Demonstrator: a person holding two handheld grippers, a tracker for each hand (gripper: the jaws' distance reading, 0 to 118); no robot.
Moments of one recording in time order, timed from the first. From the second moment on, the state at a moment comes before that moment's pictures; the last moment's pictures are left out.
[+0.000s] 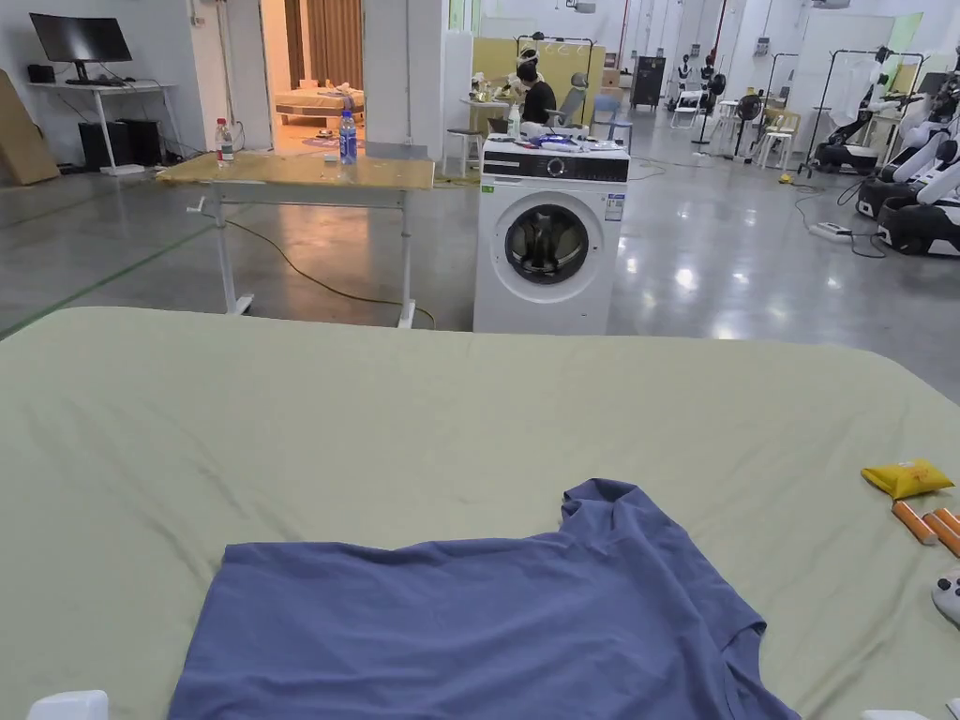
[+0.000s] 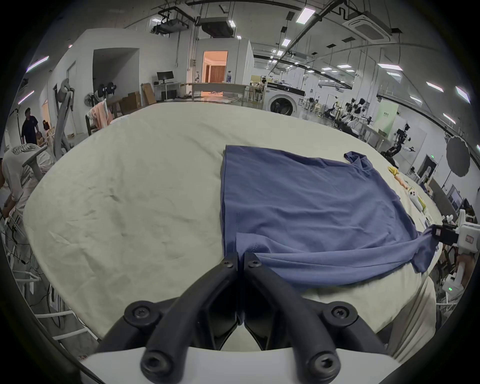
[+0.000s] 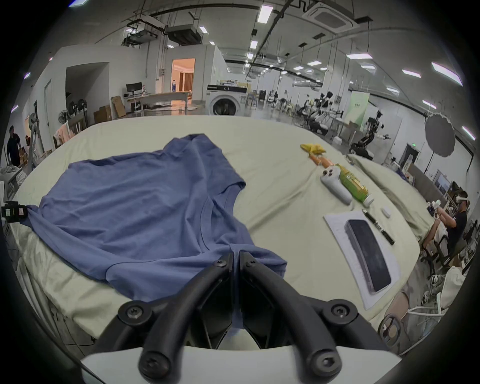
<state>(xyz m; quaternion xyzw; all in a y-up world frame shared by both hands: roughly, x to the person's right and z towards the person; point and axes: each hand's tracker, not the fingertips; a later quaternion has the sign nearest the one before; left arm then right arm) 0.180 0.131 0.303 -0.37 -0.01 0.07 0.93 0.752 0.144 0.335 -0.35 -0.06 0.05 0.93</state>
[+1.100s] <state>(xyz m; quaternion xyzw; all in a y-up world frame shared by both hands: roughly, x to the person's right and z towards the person) 0.238 0.210 0.257 -0.16 0.02 0.02 0.99 0.636 0.211 0.277 -0.09 -0.01 0.02 1.00</state>
